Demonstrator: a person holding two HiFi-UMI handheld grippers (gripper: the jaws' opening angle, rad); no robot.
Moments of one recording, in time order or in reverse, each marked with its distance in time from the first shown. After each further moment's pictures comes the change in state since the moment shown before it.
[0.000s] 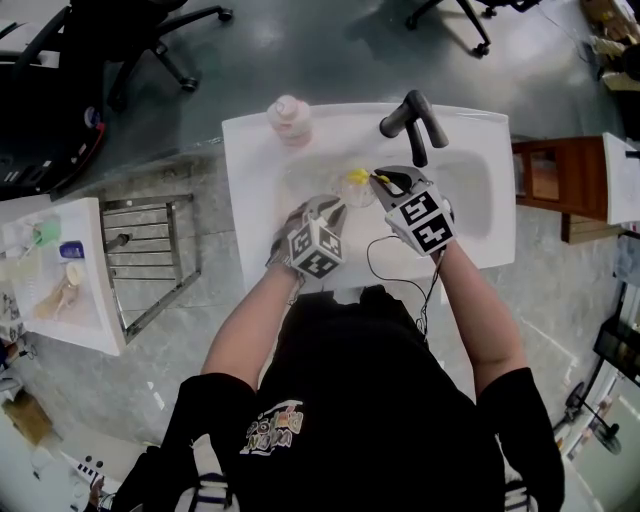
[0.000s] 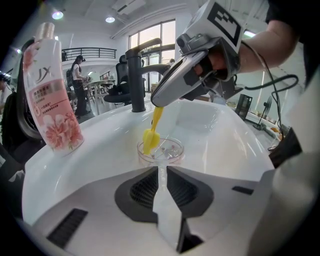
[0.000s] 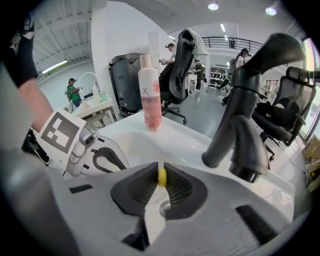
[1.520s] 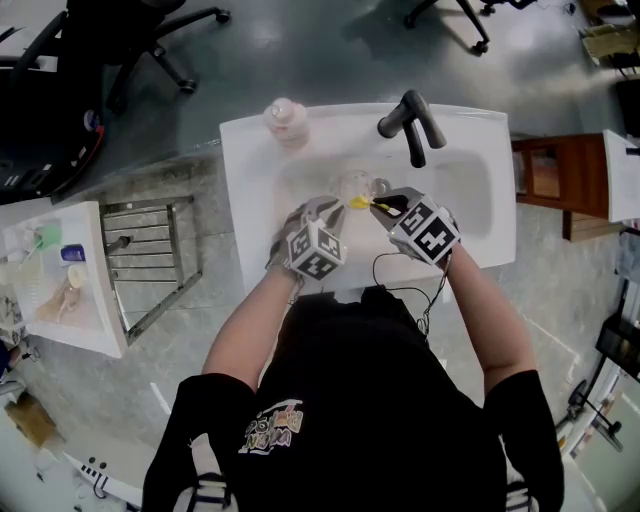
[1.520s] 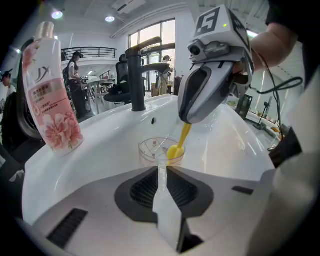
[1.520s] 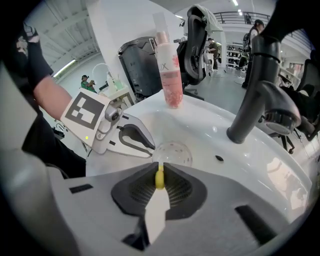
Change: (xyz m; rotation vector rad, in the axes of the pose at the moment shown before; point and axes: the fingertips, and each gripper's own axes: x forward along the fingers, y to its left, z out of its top) left arm 0.000 0.000 -0.001 0.000 0.009 0.003; right arm -0.008 0.042 -0.048 -0.031 0.194 0.218
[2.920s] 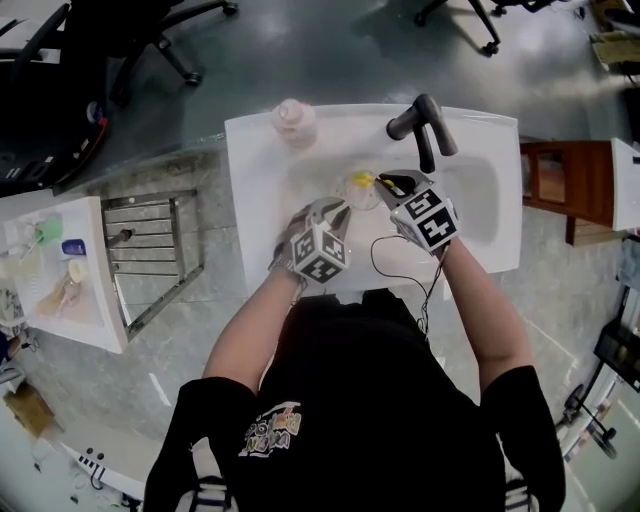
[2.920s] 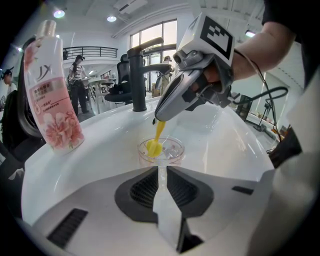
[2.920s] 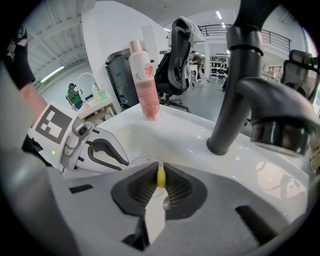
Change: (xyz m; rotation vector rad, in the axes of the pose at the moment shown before) left arm 0.000 0.001 -0.001 -0.012 -0.003 -0.002; right arm 0.015 -0.051 0.026 0.089 -0.131 -0.137
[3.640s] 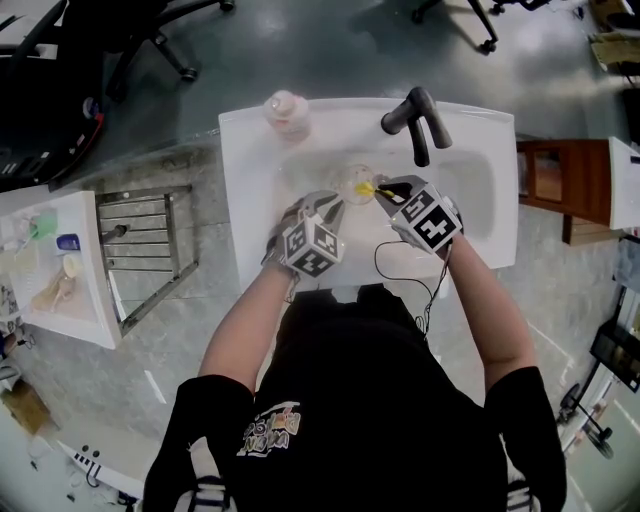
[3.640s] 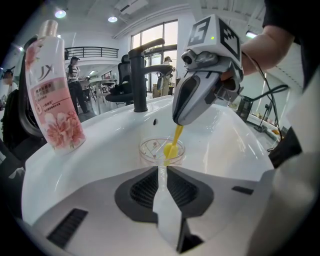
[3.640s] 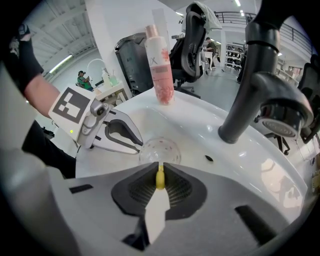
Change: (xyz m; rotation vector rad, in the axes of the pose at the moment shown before) left arm 0.000 0.002 0.002 -0.010 -0.008 0.004; right arm -0.013 0.018 -0.030 -0.102 0.166 0.092
